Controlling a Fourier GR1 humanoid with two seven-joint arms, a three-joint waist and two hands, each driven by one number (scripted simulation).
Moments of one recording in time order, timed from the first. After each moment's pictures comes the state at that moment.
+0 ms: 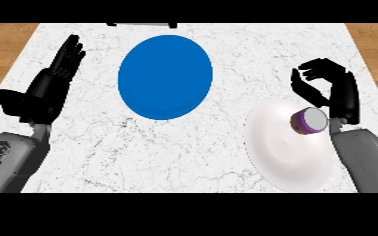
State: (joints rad) left arm -0.34 0.57 -0.25 -1.41 0.37 0.21 -0.10; right arm -0.36 -0.40 0.09 -1.25 0.15 -0.47 0.11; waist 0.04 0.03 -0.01
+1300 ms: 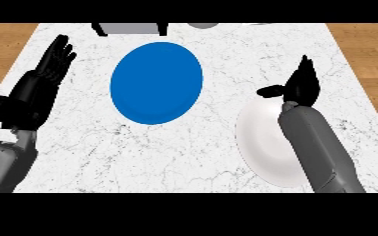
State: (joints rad) left arm -0.28 0.59 -0.20 -1.53 0.37 0.21 0.00; right arm -0.61 -0.19 0.07 -0.85 0.83 -0.59 0.81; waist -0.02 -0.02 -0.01
